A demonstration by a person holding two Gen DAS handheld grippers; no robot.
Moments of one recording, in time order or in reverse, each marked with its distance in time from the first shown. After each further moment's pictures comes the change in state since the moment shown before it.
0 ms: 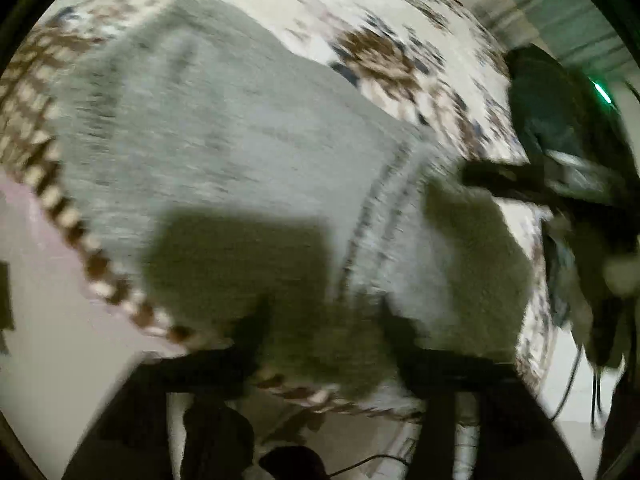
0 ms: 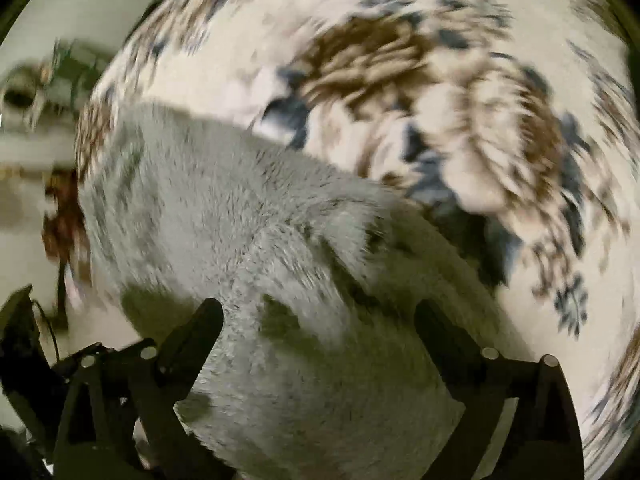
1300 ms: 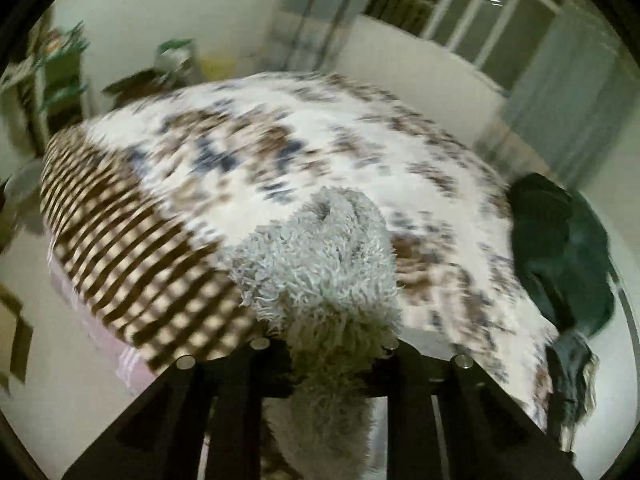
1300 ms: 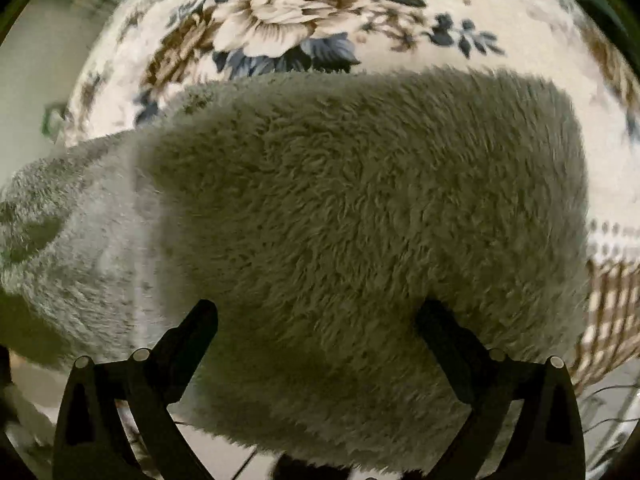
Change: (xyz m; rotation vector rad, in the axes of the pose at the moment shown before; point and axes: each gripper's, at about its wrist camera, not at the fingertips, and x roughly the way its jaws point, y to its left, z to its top) left arm -0.127 0.004 0.059 0.027 -0.562 0.029; right arm 0.039 -0.055 -0.160 0.607 -0.075 0.056
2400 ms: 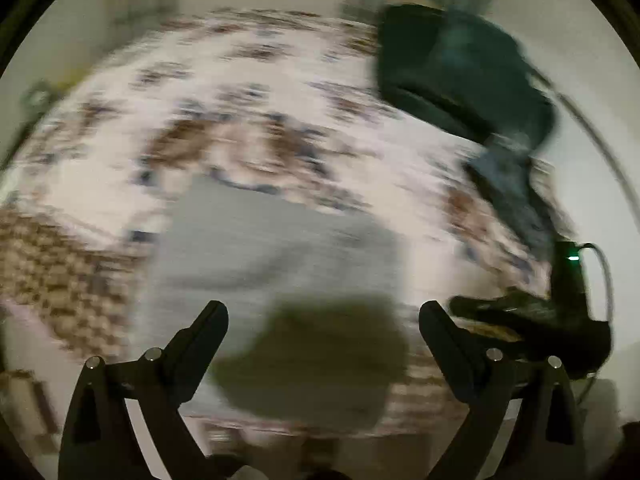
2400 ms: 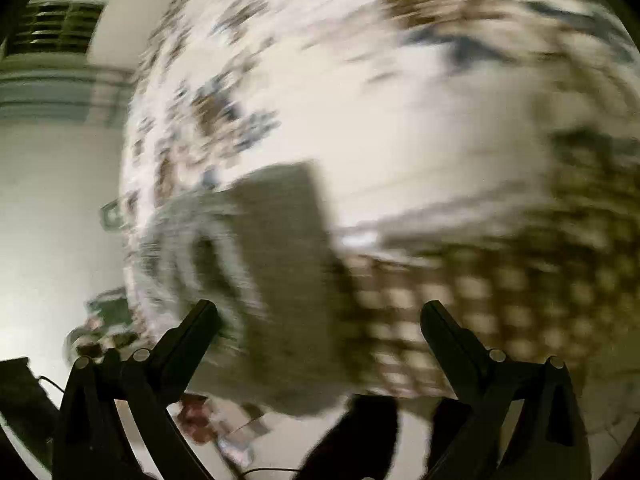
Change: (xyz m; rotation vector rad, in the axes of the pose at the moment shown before) left arm 0.008 -0.258 -0.152 0.411 0.331 -0.025; right arm -0.099 -0.237 -0.004 0.232 -0.095 0.327
